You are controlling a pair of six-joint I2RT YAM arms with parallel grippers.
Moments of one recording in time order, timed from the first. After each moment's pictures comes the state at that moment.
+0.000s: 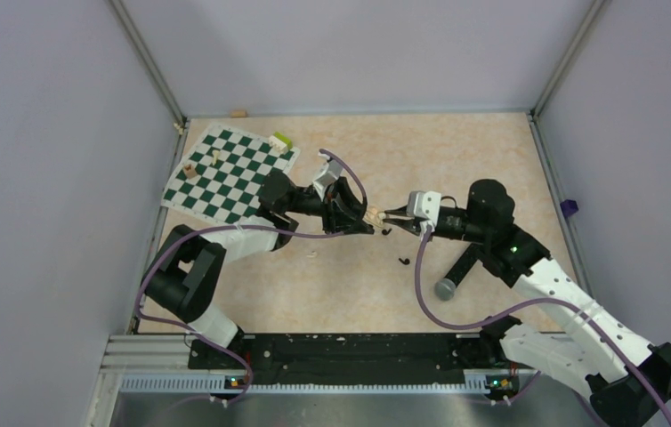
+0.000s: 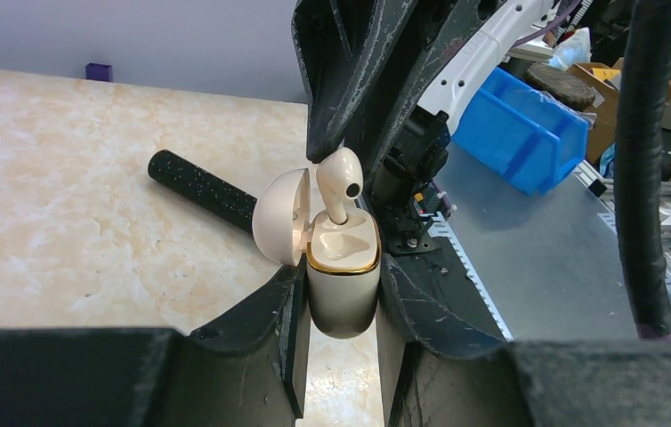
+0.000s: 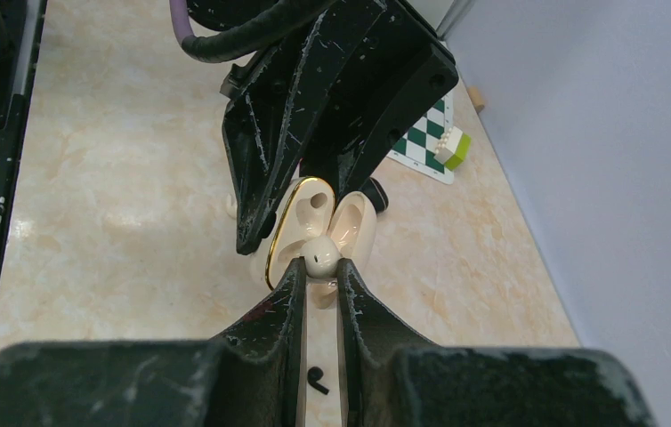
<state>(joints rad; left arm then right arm) -0.54 1.60 0.81 1.15 1.27 -0.60 0.59 0.88 0.81 -0.12 -0.68 -0.58</state>
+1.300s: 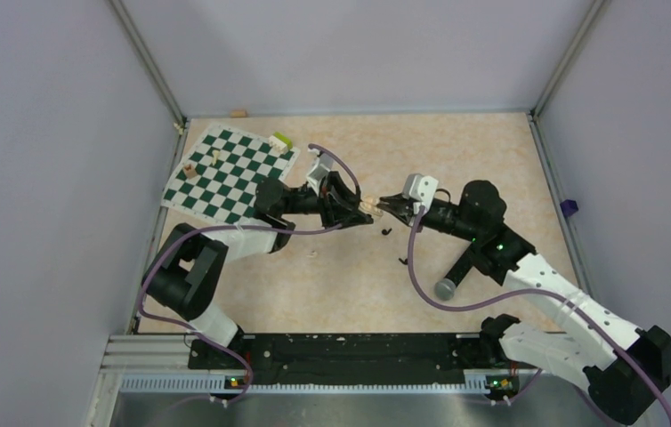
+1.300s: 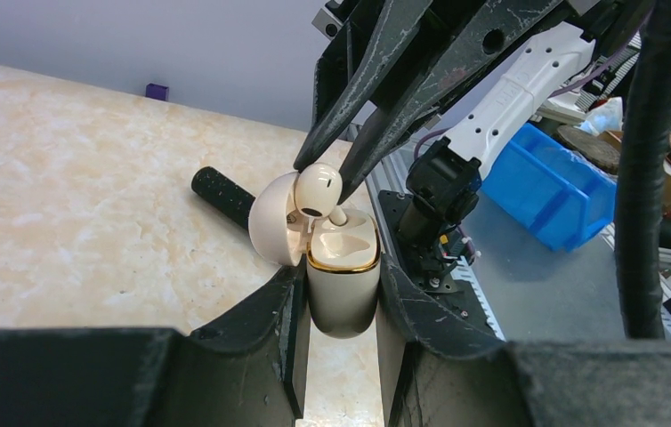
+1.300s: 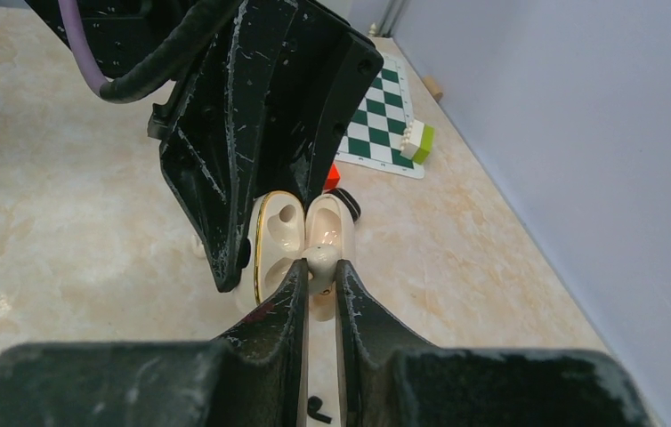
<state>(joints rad) -0.52 1.61 0.77 1.28 1.14 -0.71 0.61 0.94 0.76 0.11 -0.52 -0.40</state>
